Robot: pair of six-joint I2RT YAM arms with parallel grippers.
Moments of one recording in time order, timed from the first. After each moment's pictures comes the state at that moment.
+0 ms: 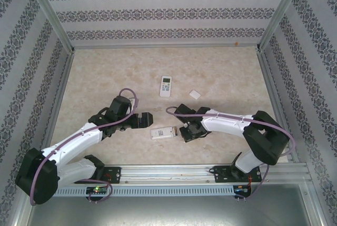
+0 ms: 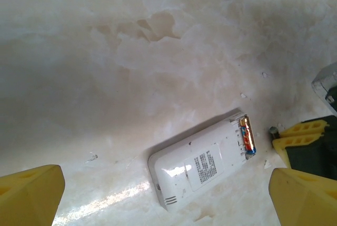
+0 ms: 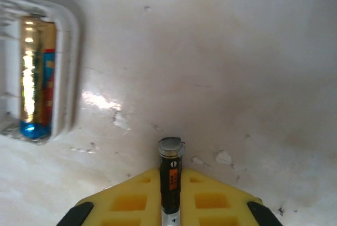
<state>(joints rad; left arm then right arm) -0.51 1.08 0.59 -0.37 0.24 -0.61 0.86 1.54 0.81 -0.70 -0.01 0.49</state>
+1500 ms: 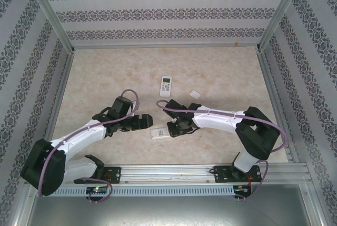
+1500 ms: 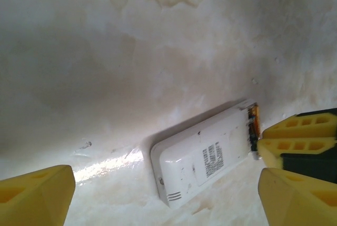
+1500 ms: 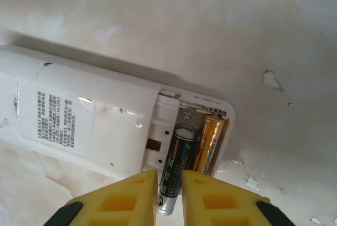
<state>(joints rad) -0.48 1.20 0.56 -0.32 0.37 -0.66 0.91 1.64 0.96 -0.62 -0.10 0.60</state>
